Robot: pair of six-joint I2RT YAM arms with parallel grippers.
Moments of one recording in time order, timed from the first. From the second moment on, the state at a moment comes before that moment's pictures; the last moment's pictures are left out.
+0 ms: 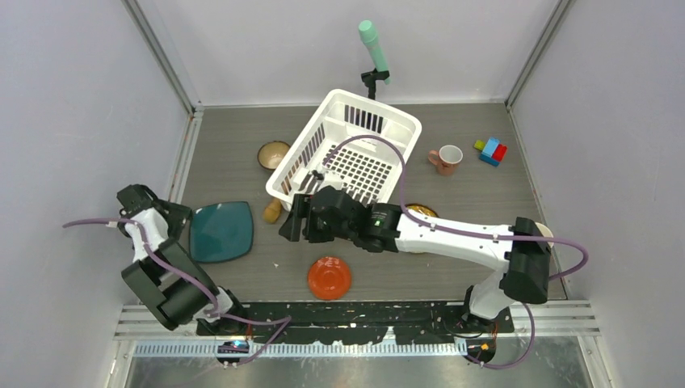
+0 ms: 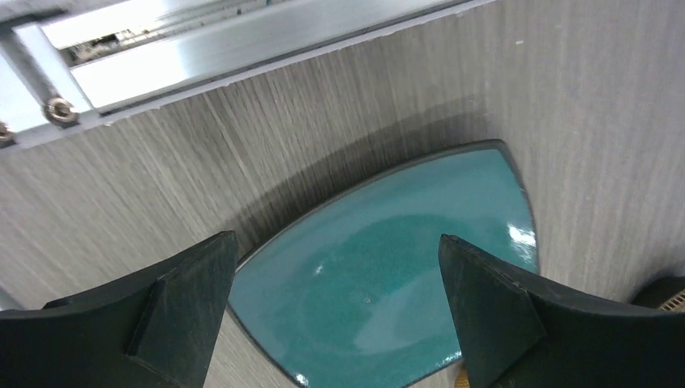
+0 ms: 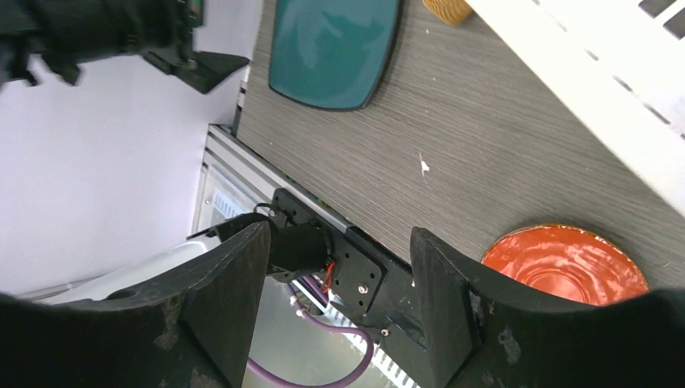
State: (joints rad) left arm 0.73 1.30 0.84 -0.62 -0.03 -0.63; right arm 1.20 1.57 1.31 -0.31 0.17 1.01
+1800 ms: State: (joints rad) left arm 0.78 1.45 0.58 -0.37 0.71 -0.58; right arm 1.17 1.03 1.05 -0.27 0.32 0.99
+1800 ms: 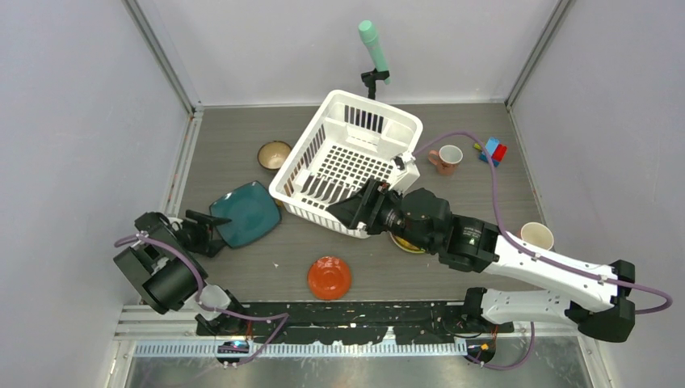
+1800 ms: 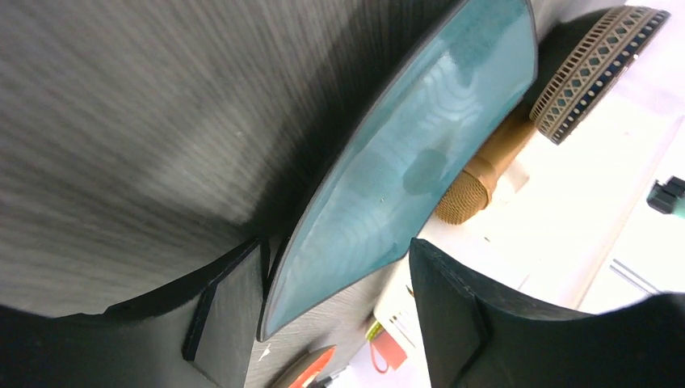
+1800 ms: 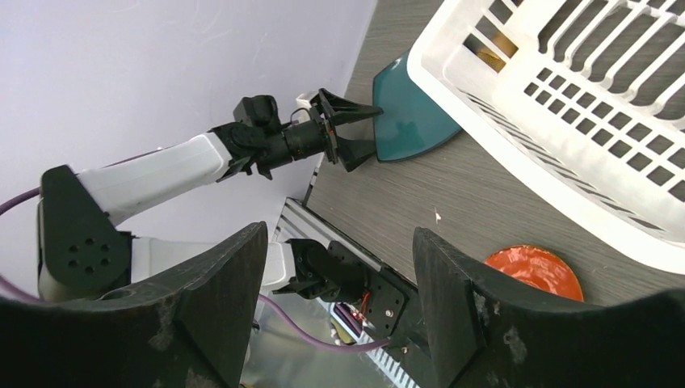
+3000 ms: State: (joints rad) left arm 0.73 1.40 0.41 0.02 0.78 -0.64; right arm 1.17 0.87 1.00 -0.19 0.33 0.87
